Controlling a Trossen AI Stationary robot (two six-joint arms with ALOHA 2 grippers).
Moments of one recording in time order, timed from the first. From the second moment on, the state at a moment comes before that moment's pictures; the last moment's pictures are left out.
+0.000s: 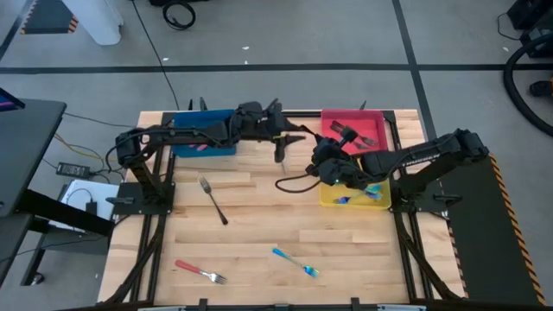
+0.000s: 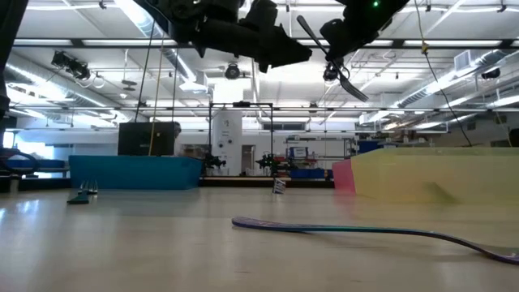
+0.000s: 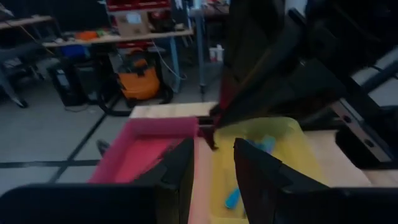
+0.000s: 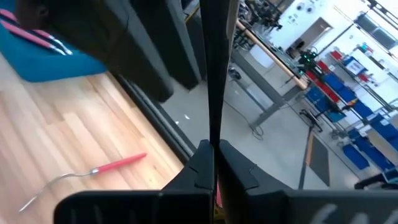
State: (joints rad) left arm 0.34 1.74 1.23 0.37 0.26 0.14; right arm 0.14 1.35 1.03 -0.41 1.16 0.08
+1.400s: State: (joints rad) left arm 0.37 1.74 1.23 0.14 0.26 0.23; right arm -0.25 1.36 1.03 -0.40 0.90 -0.11
